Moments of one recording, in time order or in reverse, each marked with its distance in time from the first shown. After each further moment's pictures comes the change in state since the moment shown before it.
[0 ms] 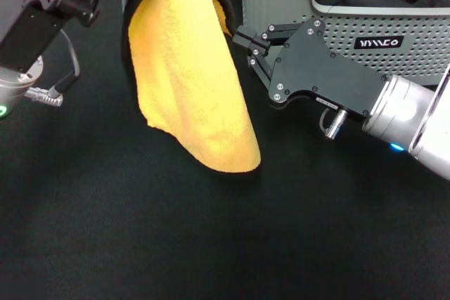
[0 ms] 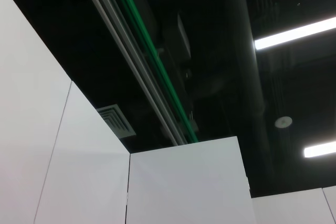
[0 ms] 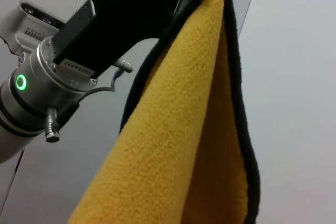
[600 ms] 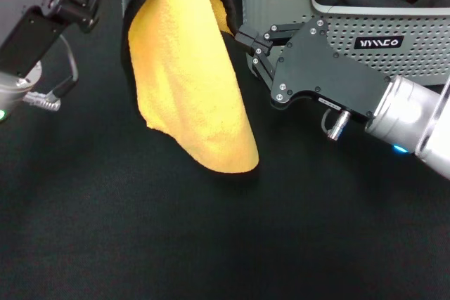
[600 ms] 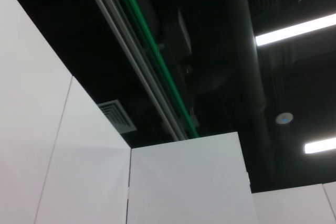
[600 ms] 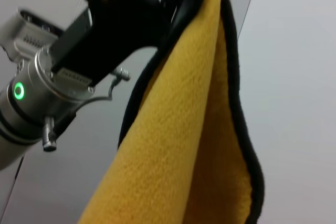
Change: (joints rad) left arm 0.009 0.005 0.004 -0.001 0.009 0.000 0.000; right arm -0.012 0.000 0.004 -0.006 0.000 0.022 0.005
